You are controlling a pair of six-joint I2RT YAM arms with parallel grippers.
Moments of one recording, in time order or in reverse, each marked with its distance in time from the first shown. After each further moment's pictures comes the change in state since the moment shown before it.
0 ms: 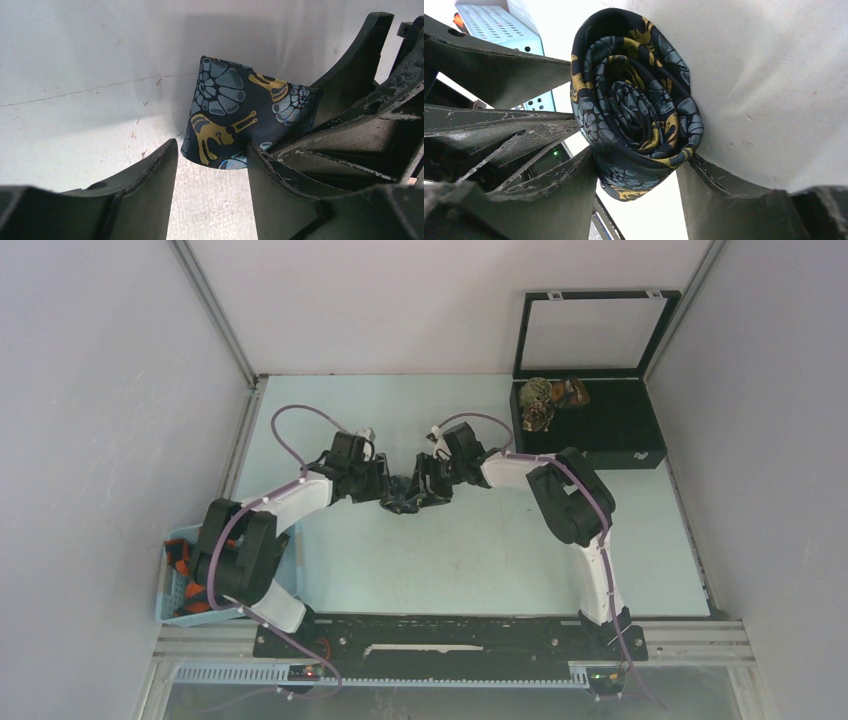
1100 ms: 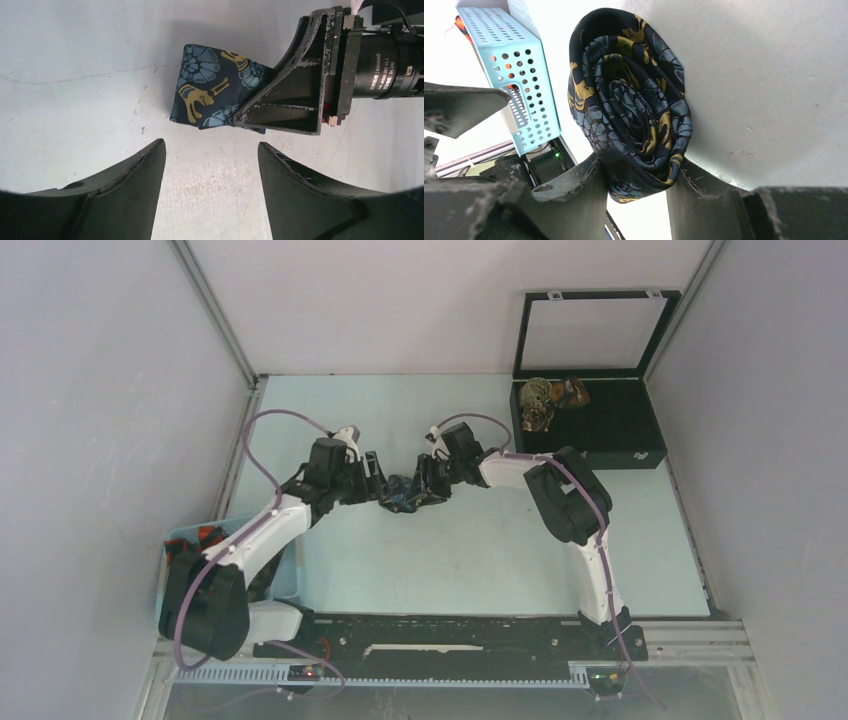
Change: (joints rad) left arm 0.011 -0.246 -0.098 0.005 0.011 -0.015; right arm 0.002 0.026 0.021 0.003 -0.006 0.011
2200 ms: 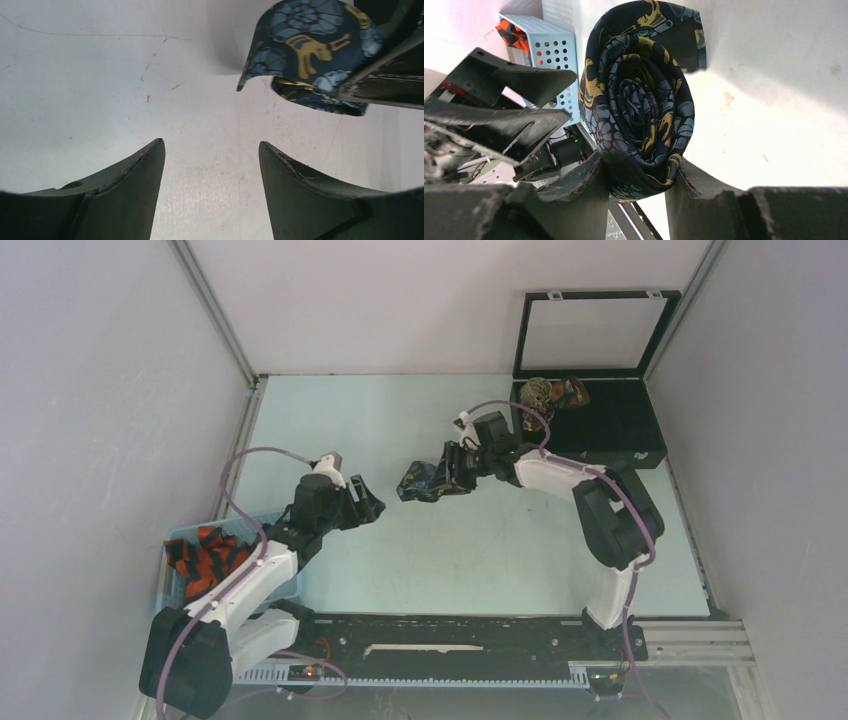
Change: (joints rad) left arm 0.000 -0.319 -0.319 0.156 -0.043 -0.104; right arm -0.073 -0.278 -0.170 -0.044 0.008 -0.008
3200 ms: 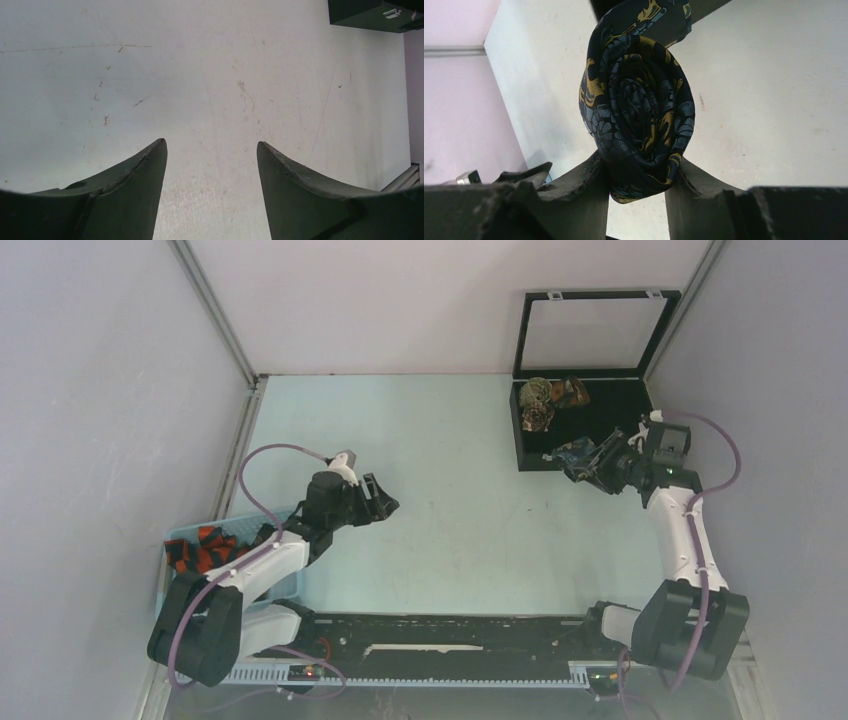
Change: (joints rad) left arm -0.037 0.164 -0.021 0.227 0.085 -0.032; right arm -0.774 -0.706 -0.274 -0.453 0.188 -0.142
